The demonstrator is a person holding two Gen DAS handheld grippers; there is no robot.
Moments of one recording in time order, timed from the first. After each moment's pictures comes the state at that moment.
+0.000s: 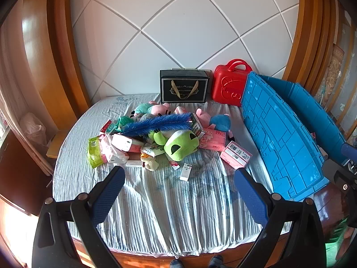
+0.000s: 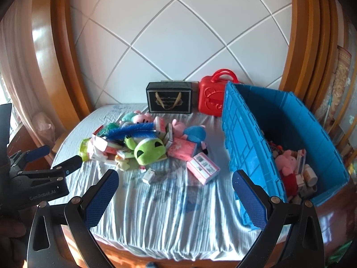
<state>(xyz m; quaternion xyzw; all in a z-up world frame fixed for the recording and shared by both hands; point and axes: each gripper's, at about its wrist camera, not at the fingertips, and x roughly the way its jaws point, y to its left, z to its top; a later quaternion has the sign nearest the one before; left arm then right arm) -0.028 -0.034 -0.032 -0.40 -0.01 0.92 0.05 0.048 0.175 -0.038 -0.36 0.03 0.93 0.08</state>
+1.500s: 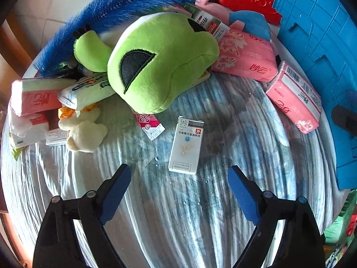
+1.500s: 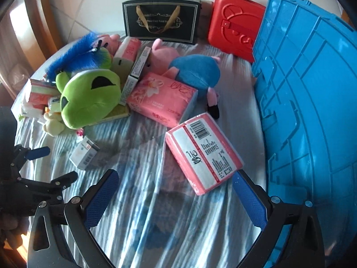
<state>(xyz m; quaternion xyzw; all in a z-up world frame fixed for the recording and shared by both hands) -0.229 0.021 -0.363 -0.58 0.04 0.81 0.08 -0.170 0.287 -0.329 -0.53 -0.01 0.84 0.06</state>
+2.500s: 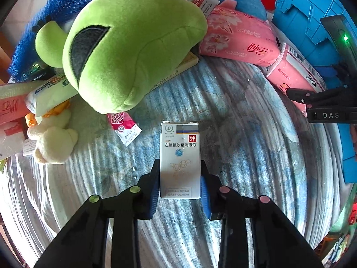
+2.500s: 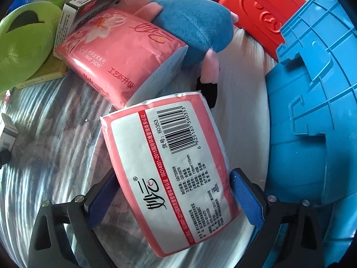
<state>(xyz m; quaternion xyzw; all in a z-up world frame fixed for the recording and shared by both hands) -0.231 0.039 -0.390 -0.59 0.06 0.80 0.11 -0.226 0.325 -0.421 -0.60 -0.13 0.78 0.09</state>
